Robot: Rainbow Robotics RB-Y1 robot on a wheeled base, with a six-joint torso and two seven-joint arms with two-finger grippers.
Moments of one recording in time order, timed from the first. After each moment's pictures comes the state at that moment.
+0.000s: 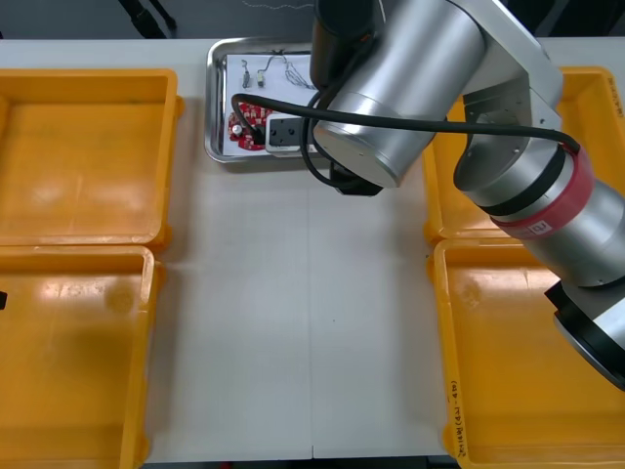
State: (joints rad) right arm -1.00 -0.39 0.62 -1.86 -0.41 1.81 2.11; left arm 0.07 0.78 0.46 -2.22 0.91 1.80 -1.42
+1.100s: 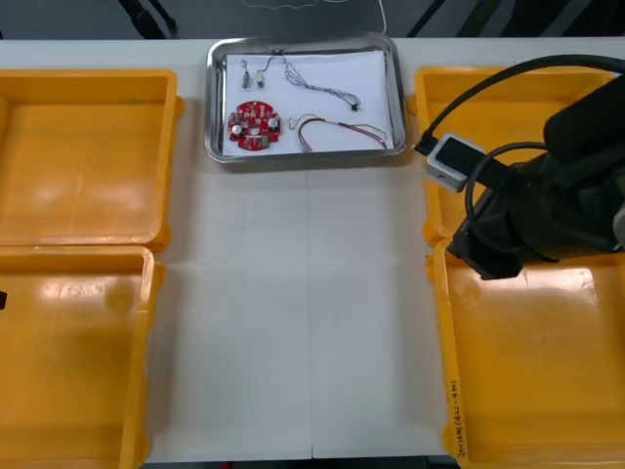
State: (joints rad) right arm -0.53 -0.71 0.21 -2.39 -0.84 1.92 1.56; left arm 0.07 0.78 0.46 -2.22 0.91 1.80 -1.42
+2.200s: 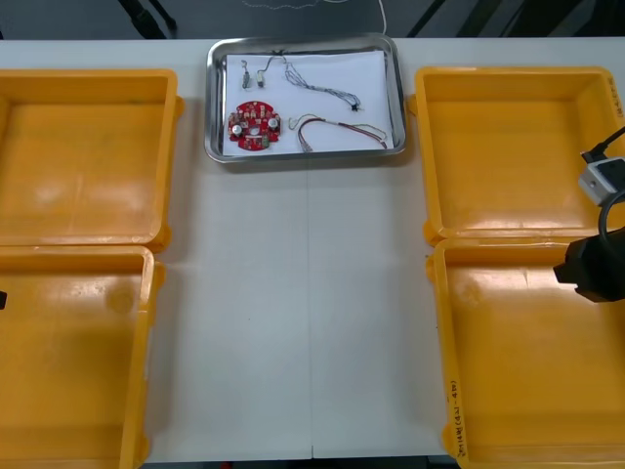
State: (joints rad) right arm -0.17 -0.73 -0.19 -2.36 -0.83 1.92 1.37; left arm 0.07 0.78 0.46 -2.22 0.91 1.80 -1.42
